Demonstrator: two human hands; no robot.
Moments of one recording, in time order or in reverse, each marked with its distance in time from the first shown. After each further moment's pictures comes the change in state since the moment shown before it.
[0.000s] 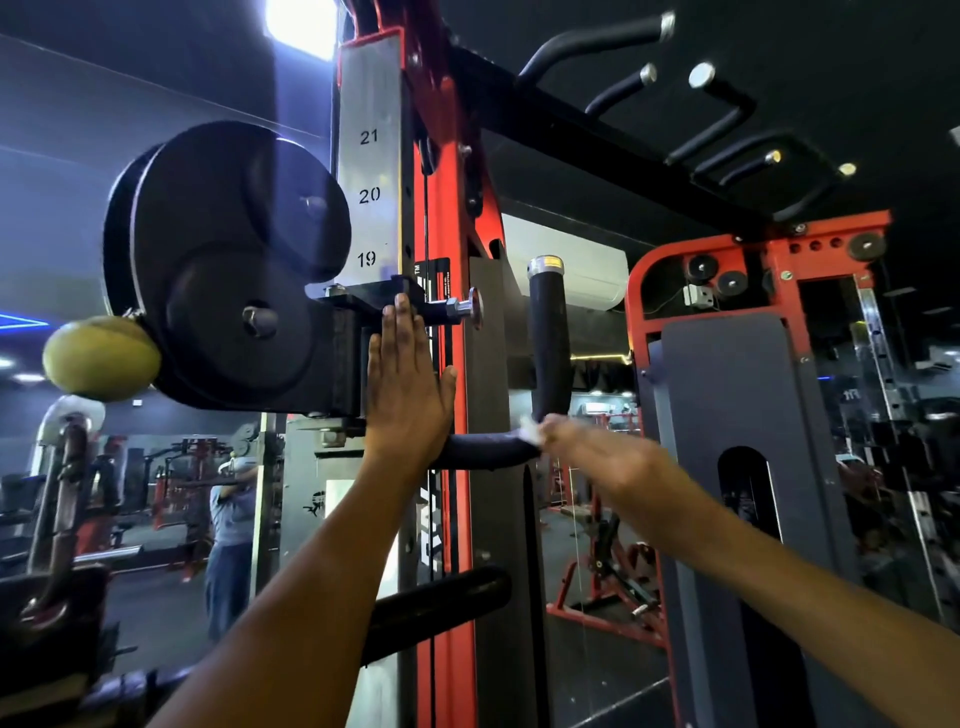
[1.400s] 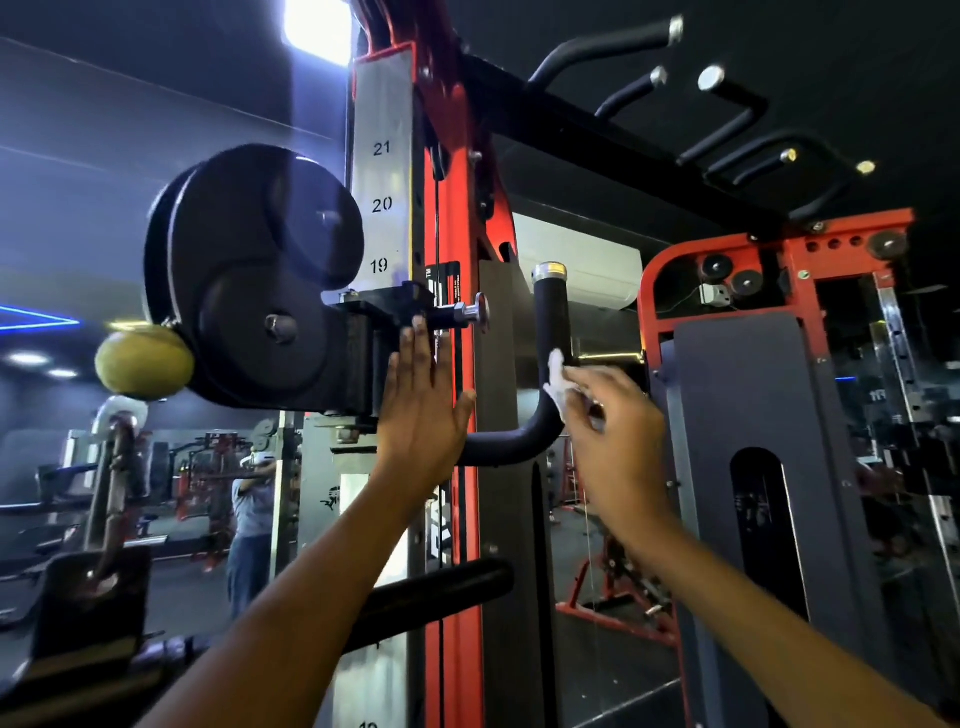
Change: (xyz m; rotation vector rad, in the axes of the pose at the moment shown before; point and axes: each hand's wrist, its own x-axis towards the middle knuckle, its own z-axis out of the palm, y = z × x) left_hand -0.019 0.005 -0.014 0.100 -0.069 0.069; right_hand 0.039 -0.041 -0.012 0.463 0.364 0.806
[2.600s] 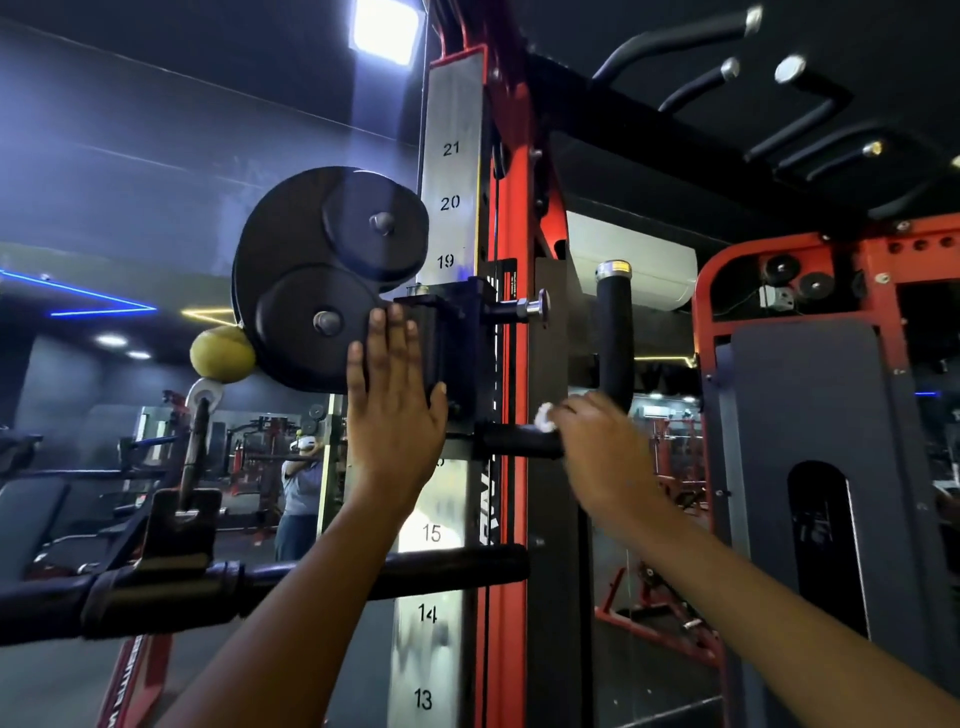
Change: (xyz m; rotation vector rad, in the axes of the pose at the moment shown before) left_hand -0.034 -0.061 -0.027 0.478 0.323 -0.127; right_hand -0.003 -0.012 0.046 -0.627 -0.381 -0.361
